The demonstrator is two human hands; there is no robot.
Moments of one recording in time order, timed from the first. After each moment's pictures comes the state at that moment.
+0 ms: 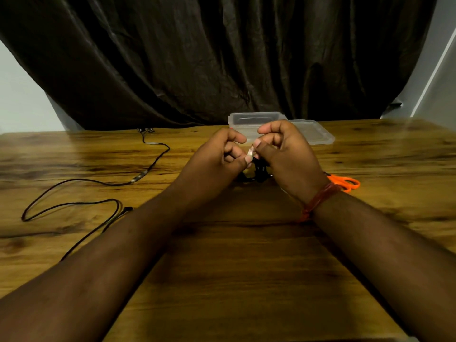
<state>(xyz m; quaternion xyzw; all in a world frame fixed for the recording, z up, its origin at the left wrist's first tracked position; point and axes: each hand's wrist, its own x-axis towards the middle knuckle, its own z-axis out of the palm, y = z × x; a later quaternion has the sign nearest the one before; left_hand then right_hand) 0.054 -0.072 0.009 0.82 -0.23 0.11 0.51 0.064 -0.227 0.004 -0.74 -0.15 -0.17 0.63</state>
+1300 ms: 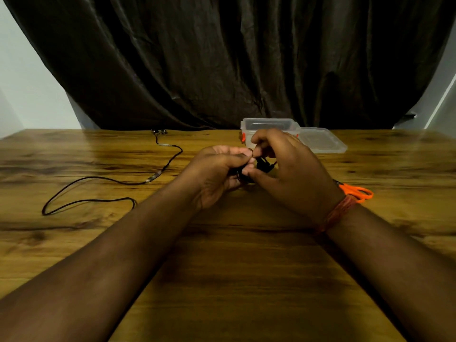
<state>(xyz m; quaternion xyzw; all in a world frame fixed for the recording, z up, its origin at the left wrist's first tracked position) 0.058 -0.061 0.016 0.63 -0.04 -0.10 0.77 0.056 -0.224 0.007 -0.85 -0.33 -0.33 0.25</state>
